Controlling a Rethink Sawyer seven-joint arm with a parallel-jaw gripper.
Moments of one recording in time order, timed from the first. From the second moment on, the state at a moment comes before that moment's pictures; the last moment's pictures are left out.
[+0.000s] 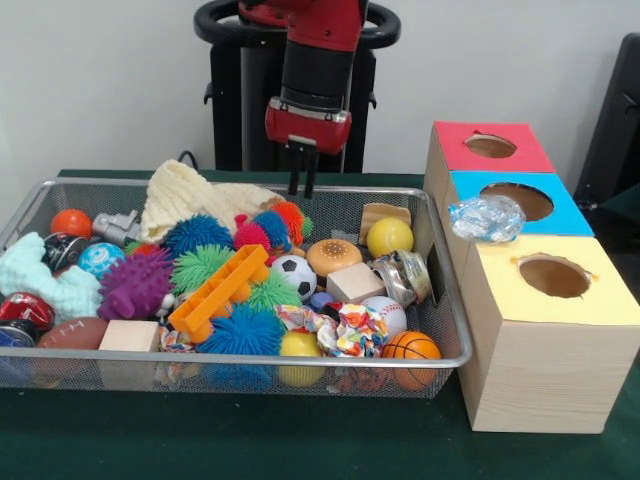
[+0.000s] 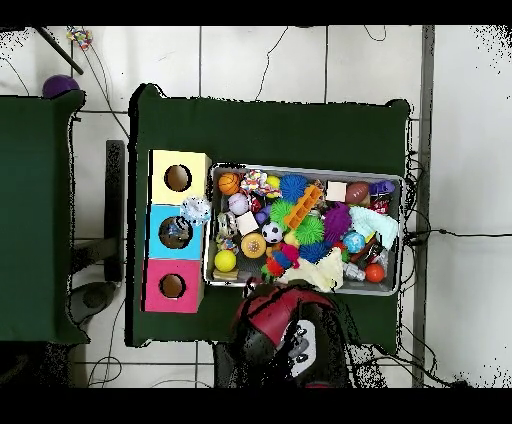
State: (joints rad) arm -0.13 -0.61 -0.12 1.93 -0.90 0.03 2.72
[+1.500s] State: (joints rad) arm 0.06 -0.65 -0.09 1.76 -0.73 0.18 2.72
